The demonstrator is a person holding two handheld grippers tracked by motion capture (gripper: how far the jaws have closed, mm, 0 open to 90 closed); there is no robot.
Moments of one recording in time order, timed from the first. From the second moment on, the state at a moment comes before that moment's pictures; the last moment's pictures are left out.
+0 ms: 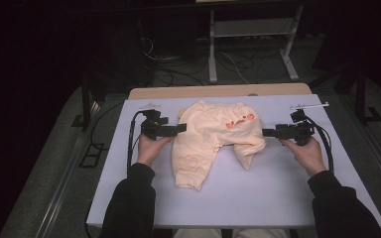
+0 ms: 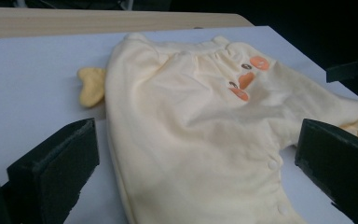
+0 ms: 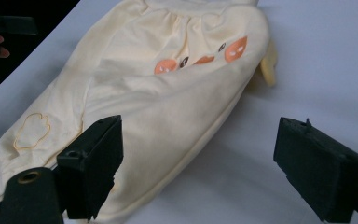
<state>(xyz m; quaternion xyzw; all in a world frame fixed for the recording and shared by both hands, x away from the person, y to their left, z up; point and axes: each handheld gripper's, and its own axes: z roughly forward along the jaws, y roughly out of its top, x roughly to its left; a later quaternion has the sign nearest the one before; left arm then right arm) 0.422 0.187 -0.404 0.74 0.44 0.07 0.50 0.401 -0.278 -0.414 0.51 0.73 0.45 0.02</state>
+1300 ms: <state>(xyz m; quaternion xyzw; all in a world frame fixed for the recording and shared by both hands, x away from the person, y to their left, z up) 0.368 0.185 -0.426 0.77 0.39 0.05 0.51 0.347 -0.212 -0.411 0.46 0.79 0.40 0.03</state>
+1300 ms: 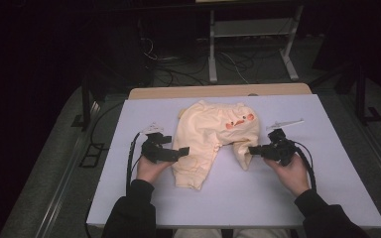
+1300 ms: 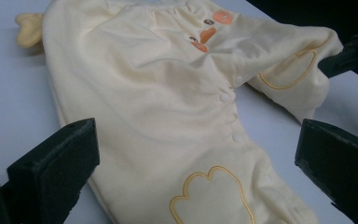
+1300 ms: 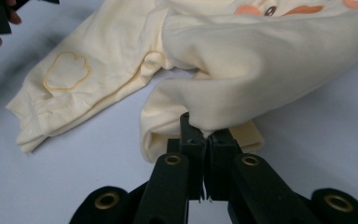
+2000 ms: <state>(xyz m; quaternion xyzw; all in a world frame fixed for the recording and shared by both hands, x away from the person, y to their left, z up) 0.366 0.185 -0.429 0.77 0.38 0.05 0.51 0.379 -0.262 -0.428 0.52 0.77 0.36 0.06</state>
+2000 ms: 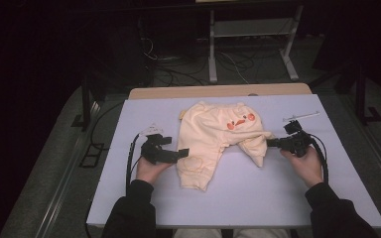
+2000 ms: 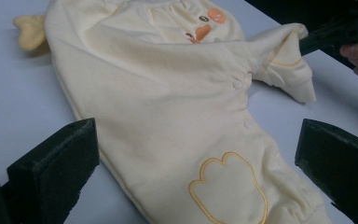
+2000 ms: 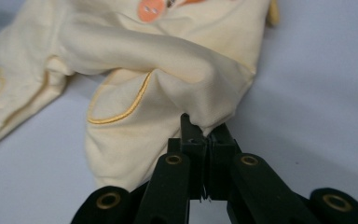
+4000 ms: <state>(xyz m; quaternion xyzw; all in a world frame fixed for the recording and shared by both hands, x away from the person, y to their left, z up) 0.308 0.222 -0.412 0.74 0.35 0.12 0.56 0.320 -0.281 -0.425 0.49 0.76 0.40 -0.14</state>
